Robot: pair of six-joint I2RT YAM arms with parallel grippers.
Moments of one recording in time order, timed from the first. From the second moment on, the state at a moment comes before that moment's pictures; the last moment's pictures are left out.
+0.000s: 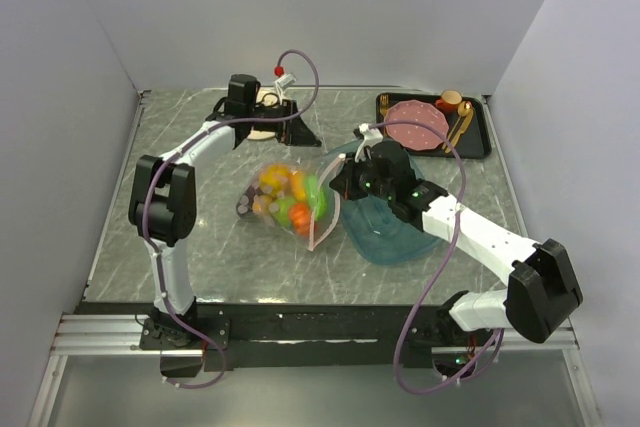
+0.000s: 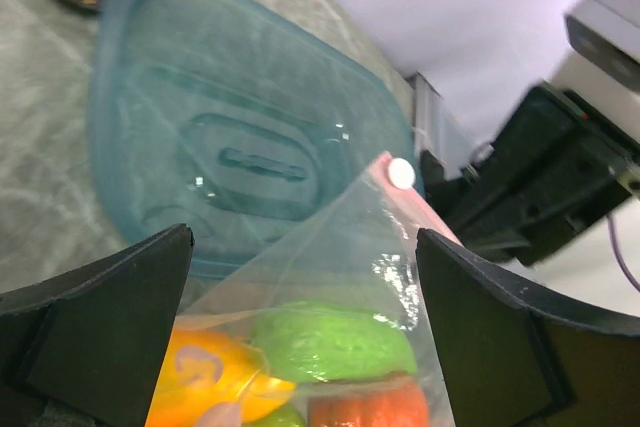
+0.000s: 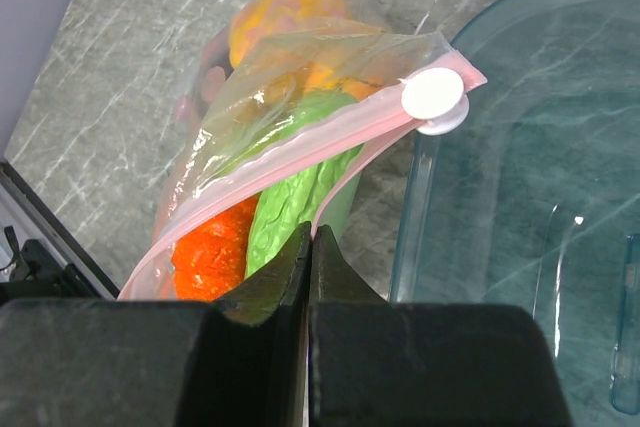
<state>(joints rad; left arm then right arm) -0.30 2.00 1.57 -0.05 1.15 -0.33 0.62 1.31 0.91 -0.07 -0.16 0.43</state>
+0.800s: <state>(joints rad) -0.33 2.05 1.43 0.05 1.30 -0.36 0.61 1.33 0.96 -0.11 -0.17 0.41</state>
